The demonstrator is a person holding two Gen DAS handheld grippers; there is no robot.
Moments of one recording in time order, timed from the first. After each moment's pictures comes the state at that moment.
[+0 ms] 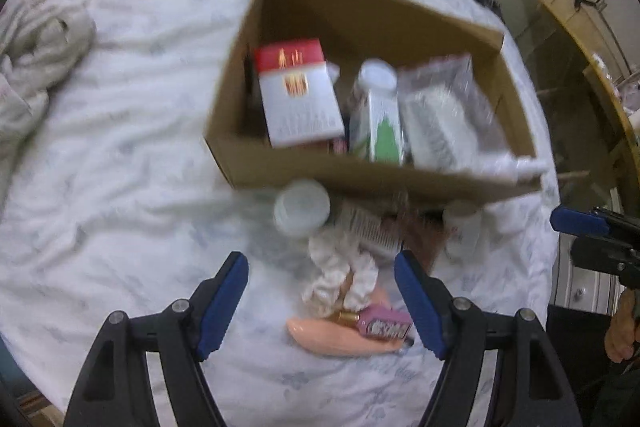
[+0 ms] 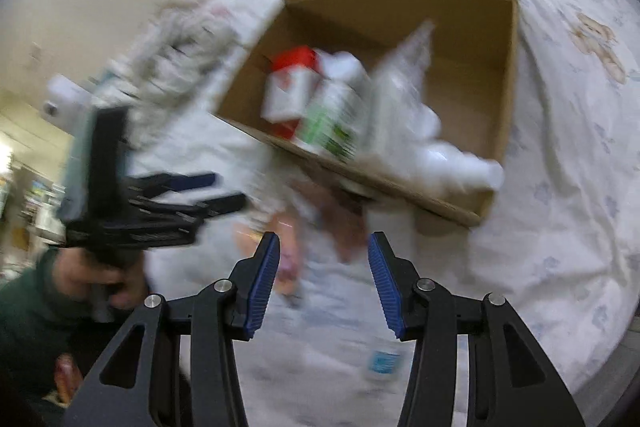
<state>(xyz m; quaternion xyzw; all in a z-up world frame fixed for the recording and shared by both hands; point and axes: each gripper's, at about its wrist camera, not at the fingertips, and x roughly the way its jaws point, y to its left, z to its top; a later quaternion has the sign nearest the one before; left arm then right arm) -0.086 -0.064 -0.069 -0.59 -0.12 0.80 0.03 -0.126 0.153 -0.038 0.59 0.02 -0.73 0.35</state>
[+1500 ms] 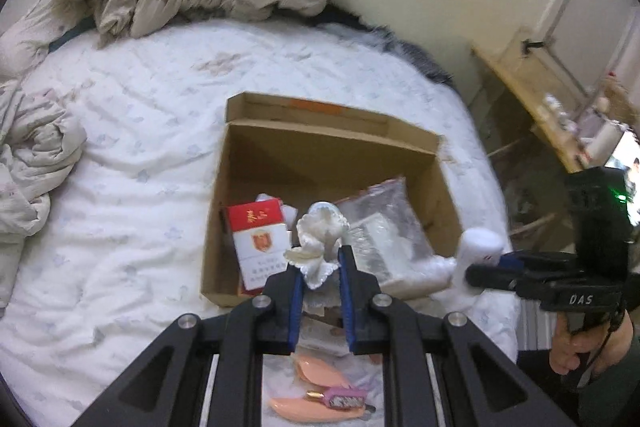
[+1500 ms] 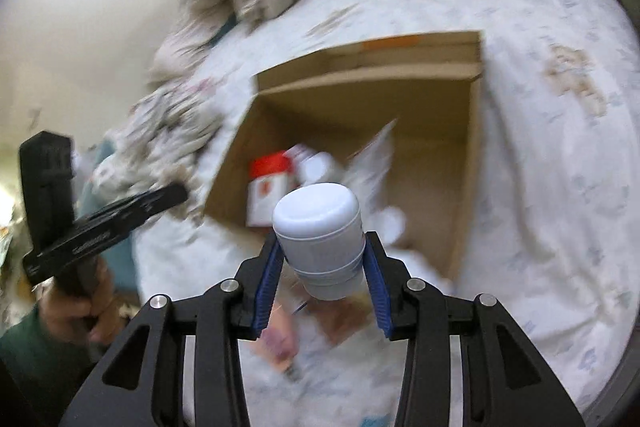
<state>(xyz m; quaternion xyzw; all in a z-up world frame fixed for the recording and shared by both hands) -0.128 -0.055 0.024 -0.45 -0.12 0.88 0.06 -0.185 0.170 -0.007 0.51 -0.07 -0.80 0.31</state>
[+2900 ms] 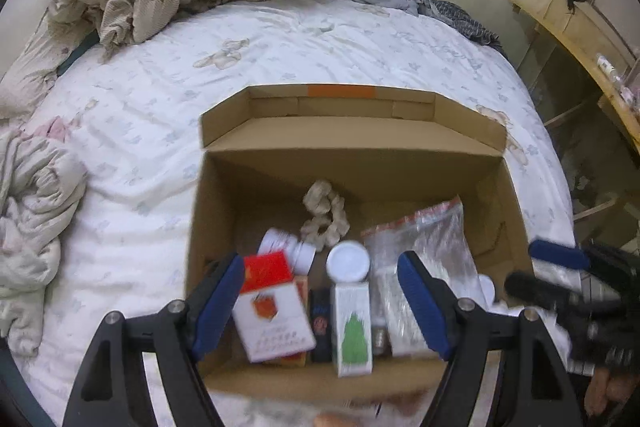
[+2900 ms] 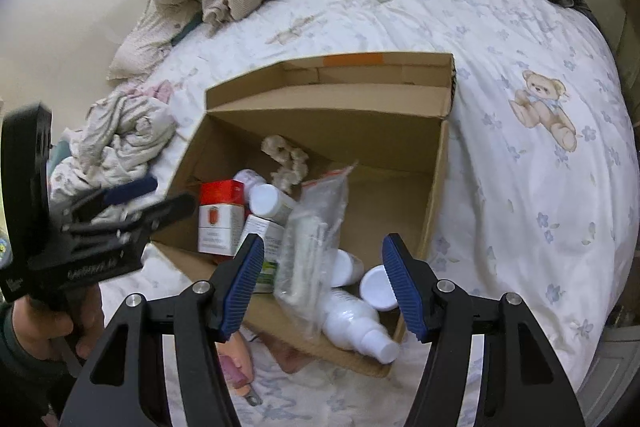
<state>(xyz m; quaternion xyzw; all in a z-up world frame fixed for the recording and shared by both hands) -0.193 -0.032 -0.003 -0.50 -0.04 0.86 0.00 -0.206 0.172 0.000 0.51 -0.03 -0.81 0.28</state>
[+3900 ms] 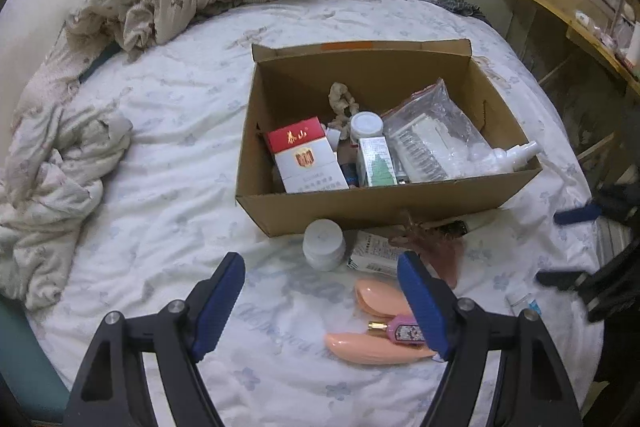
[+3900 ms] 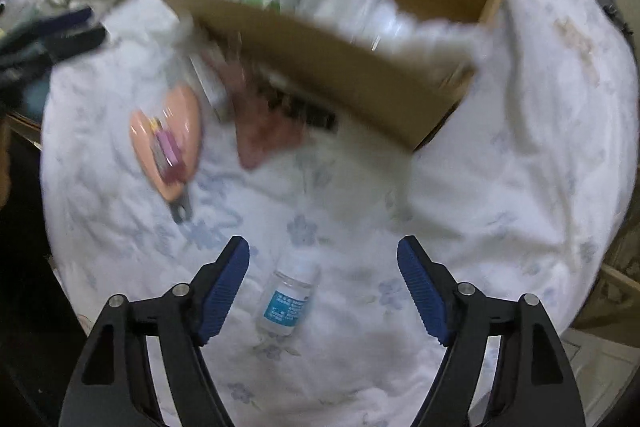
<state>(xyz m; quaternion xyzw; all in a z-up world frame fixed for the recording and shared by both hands) -0.059 -0.037 -0.023 -0.49 0.01 0.87 -0.01 -0.096 0.159 -0.100 0.62 0.20 -0.70 0.30</state>
